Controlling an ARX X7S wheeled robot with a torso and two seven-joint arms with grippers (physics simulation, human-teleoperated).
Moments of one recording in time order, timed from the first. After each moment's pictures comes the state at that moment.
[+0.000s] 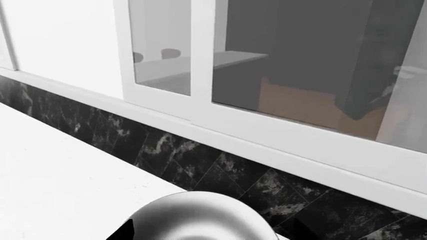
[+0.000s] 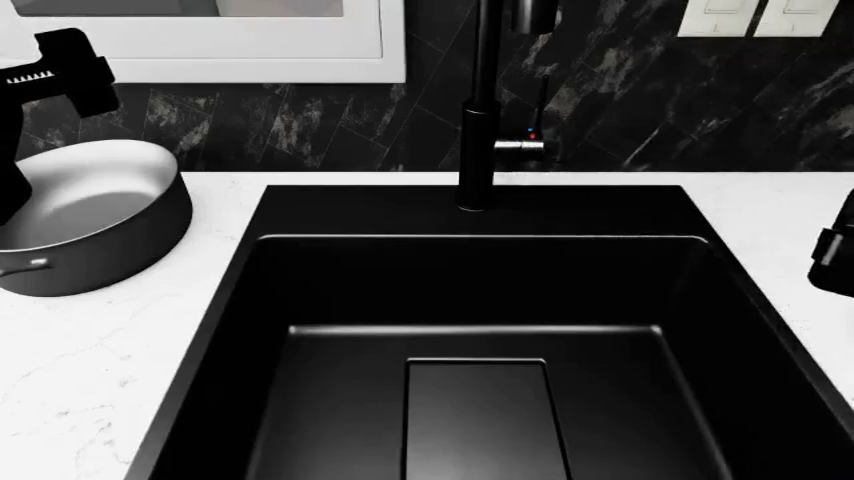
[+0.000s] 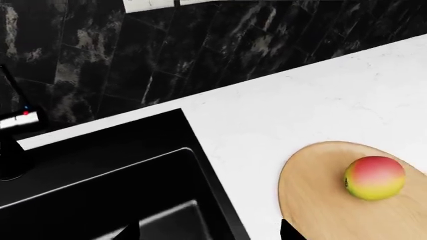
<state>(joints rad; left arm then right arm) -1.22 -0.63 0.11 0.04 -1.06 -1.16 -0.99 1.10 1.40 -0.40 -0.54 2.37 0.70 1.47</state>
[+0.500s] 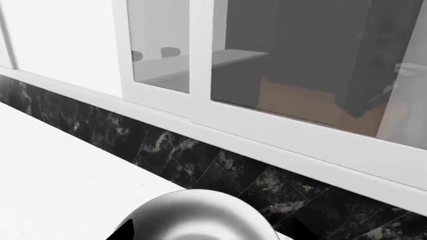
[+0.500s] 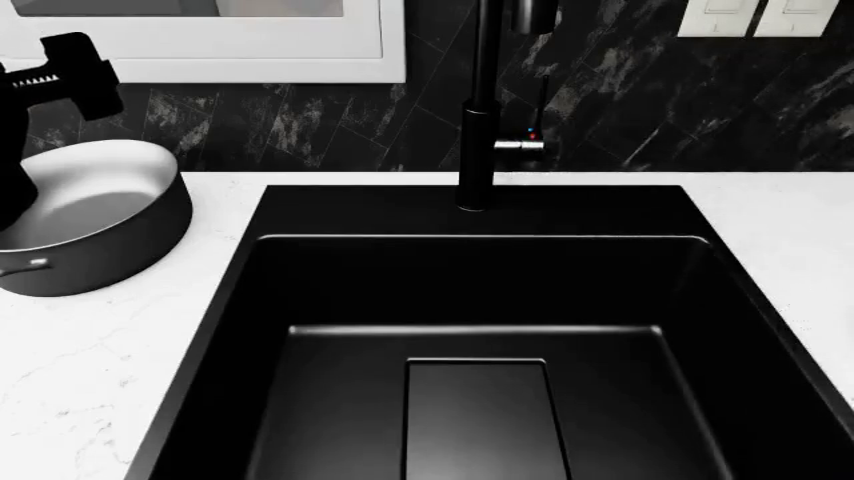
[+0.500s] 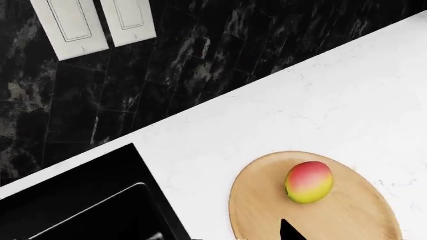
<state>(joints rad) -1.22 -0.63 0.12 0.03 -1.05 -1.15 -0.98 1.07 1.56 -0.38 -0.54 2.32 0.58 1.46</state>
